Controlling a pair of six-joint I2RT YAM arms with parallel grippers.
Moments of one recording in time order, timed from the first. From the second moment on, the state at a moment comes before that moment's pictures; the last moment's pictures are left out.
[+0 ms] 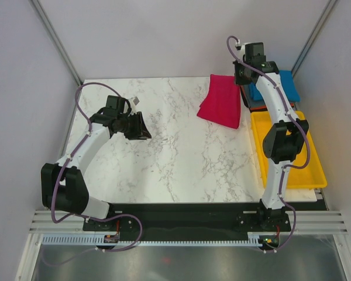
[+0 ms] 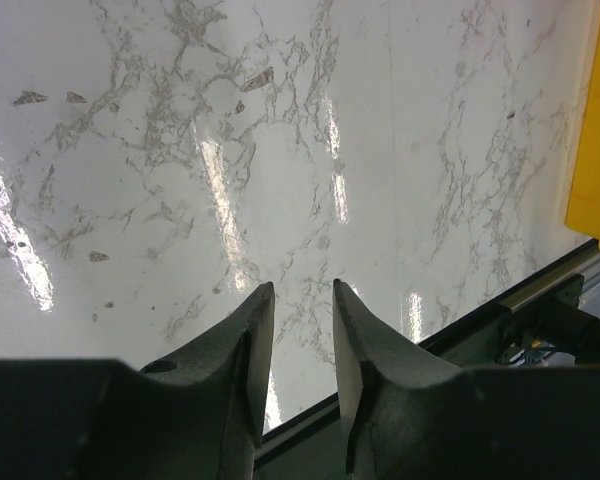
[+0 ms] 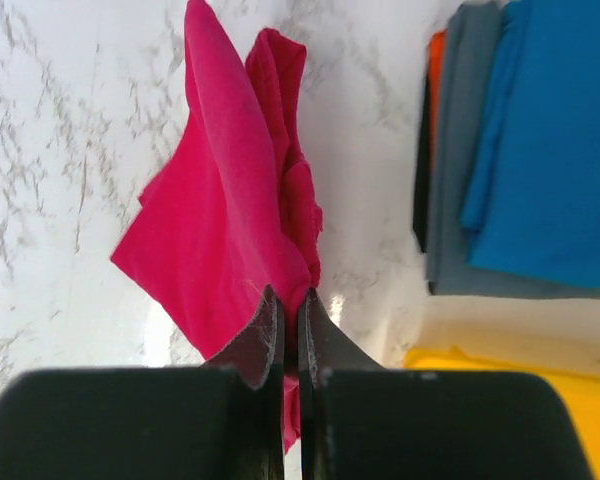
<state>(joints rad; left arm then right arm) -0.21 1.44 1.14 -0.64 0.42 -0.33 0.13 2.11 2.15 -0.79 -0.04 0.01</state>
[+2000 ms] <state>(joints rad) -0.21 1.45 1.14 -0.63 0.53 -0.33 -0.15 2.14 2.32 -0.68 -0.04 -0.47</state>
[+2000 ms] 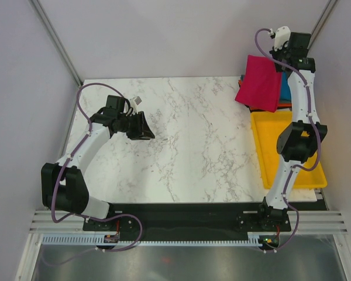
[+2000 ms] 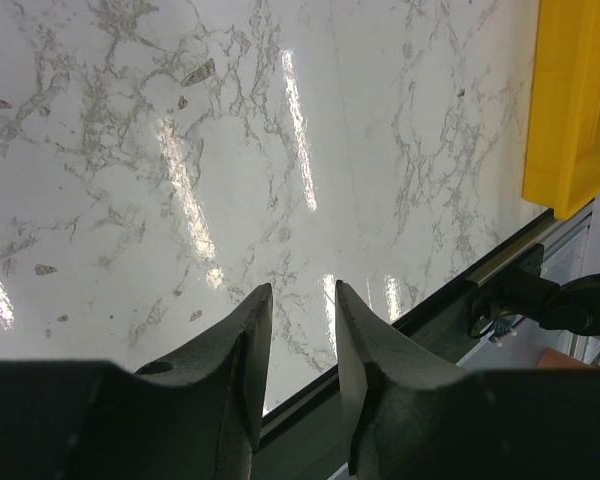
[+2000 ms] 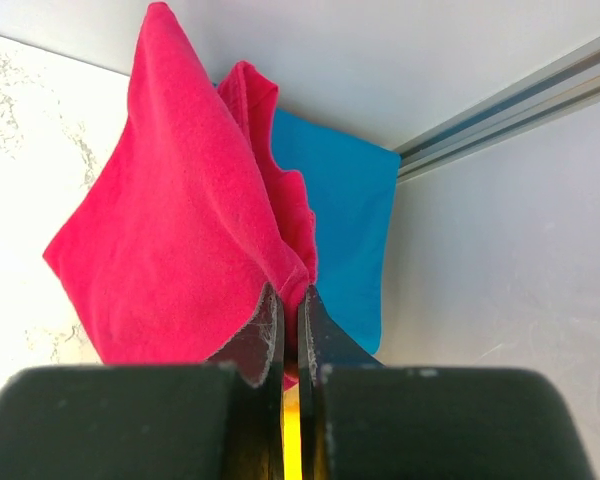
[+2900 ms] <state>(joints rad) -0.21 1.45 1.13 -0.61 0.58 -0.33 -0.18 2.09 2.28 -0.64 -0.04 -0.53</state>
